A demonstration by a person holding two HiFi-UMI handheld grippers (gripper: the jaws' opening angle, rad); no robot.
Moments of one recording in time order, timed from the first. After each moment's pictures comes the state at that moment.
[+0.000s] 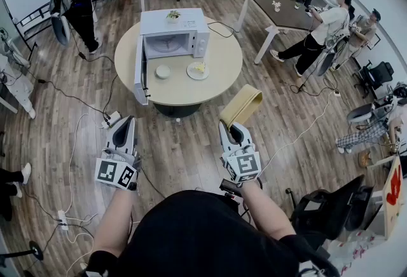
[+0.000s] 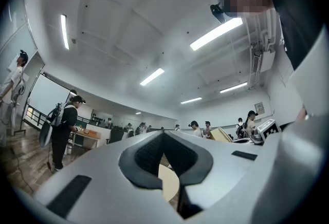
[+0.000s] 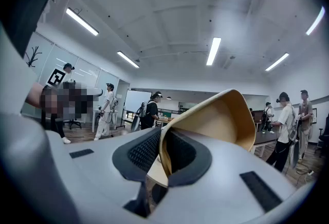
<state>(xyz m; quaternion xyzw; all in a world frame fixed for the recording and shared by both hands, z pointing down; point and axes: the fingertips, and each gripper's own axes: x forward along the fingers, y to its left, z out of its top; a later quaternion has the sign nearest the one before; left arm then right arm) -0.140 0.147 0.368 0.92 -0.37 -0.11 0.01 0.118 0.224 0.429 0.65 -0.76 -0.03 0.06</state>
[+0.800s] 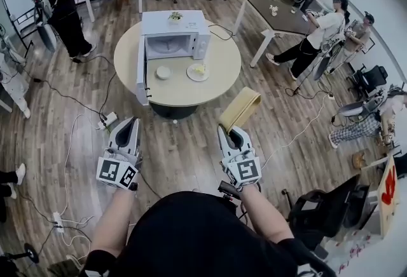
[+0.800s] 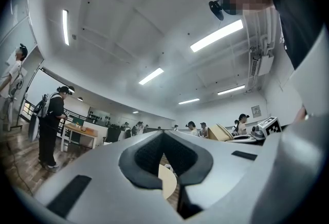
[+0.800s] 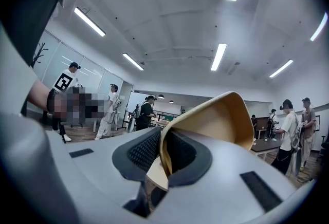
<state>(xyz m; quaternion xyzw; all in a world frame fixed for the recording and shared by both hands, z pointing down) -0.155 0.145 0.382 0.93 -0.35 -0.12 0.02 0.084 0.234 0.420 0.63 -0.77 -0.07 0.06</state>
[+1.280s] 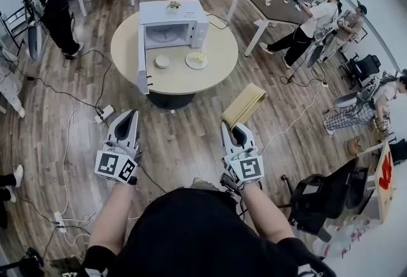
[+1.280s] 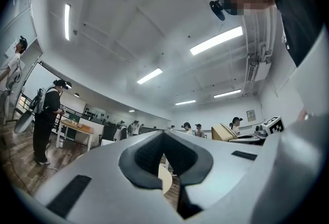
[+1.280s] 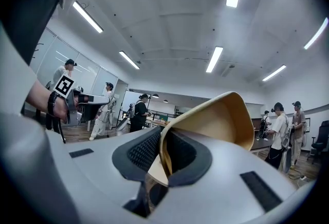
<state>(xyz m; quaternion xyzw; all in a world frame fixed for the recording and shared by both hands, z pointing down) -0.190 0.155 0.389 0.94 -0.32 -0.13 0.03 0.046 0.269 0.418 0.66 -0.74 -0.07 0.06</state>
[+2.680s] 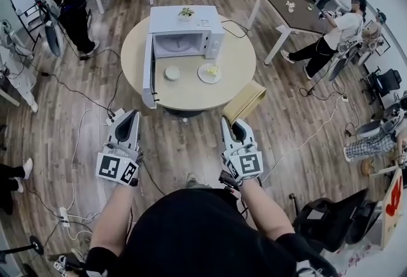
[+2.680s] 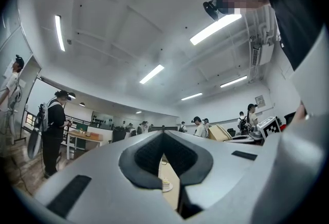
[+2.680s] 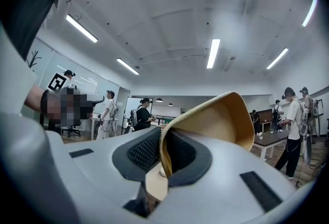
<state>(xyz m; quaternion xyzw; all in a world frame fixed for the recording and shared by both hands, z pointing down) -0.142 0.073 0.379 0.93 -0.37 -0.09 -0.01 0.104 0.142 0.437 0.64 -0.77 -0.05 0.01</state>
